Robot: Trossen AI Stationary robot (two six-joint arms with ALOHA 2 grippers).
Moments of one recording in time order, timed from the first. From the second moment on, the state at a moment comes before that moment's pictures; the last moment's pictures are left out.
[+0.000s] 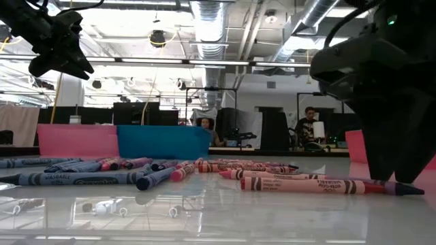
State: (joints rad) left arm 0.79 0.31 0.60 -0.80 0.12 -0.36; right arm 0.53 1.85 1.15 -0.67 0.08 1.65
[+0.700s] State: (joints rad) left arm 0.79 0.31 0.60 -0.80 0.12 -0.36; right arm 0.51 1.81 1.23 -0.57 0.14 1.20
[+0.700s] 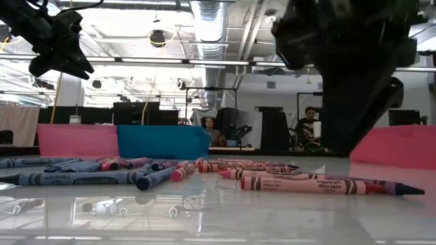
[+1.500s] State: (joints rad) left arm 0.79 0.31 0.60 -0.80 0.12 -0.35; right arm 0.52 1.82 1.23 -0.55 0.13 1.02
